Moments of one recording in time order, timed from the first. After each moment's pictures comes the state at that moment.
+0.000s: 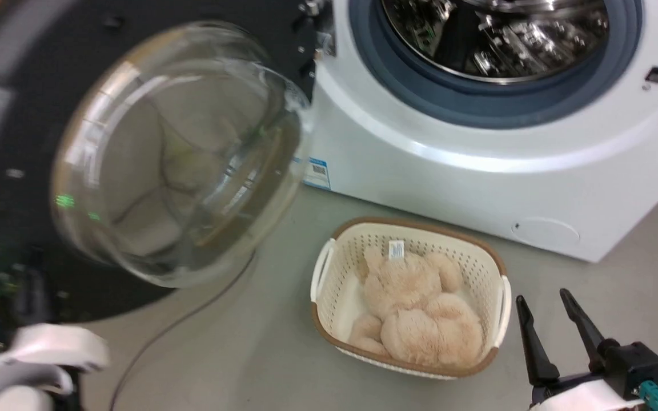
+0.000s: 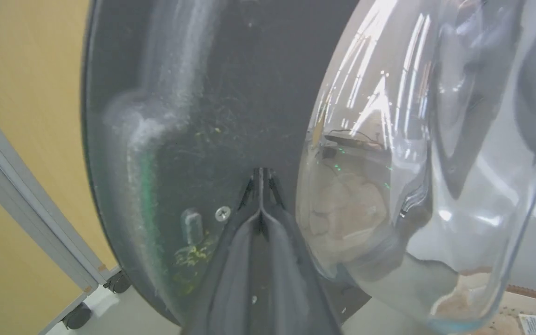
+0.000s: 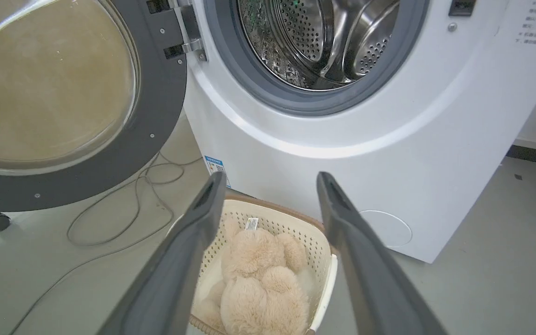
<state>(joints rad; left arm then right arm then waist) -0.12 0.31 0.07 0.20 -0.28 0.18 -0.26 0.02 -0.05 -0.02 0.14 0.06 0.13 -0.26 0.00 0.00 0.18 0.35</state>
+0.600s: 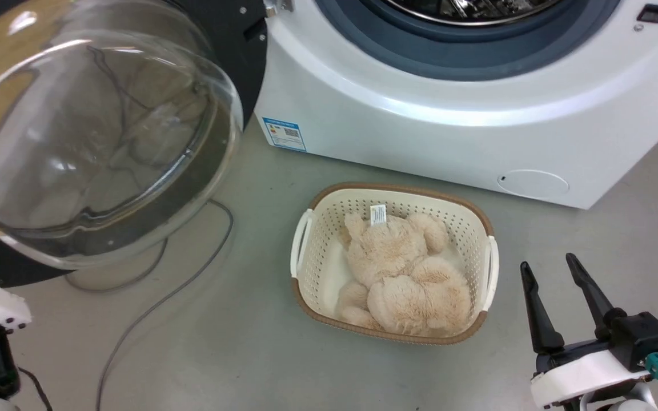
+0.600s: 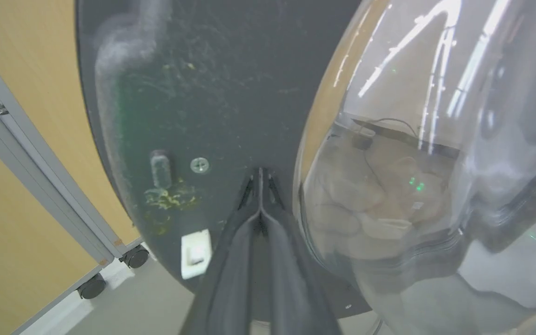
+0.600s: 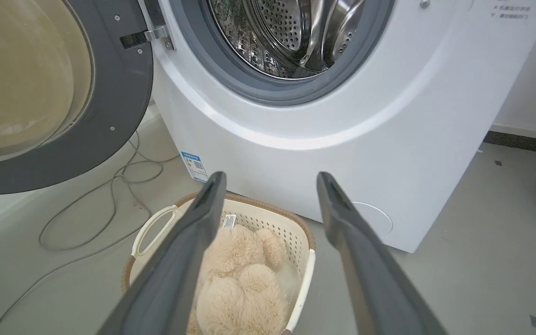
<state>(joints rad) -0.35 0.33 0.33 0.49 -0.28 0.08 -0.26 -0.06 -0.06 -0.03 0.13 0.03 0.13 -0.26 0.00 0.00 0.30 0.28</state>
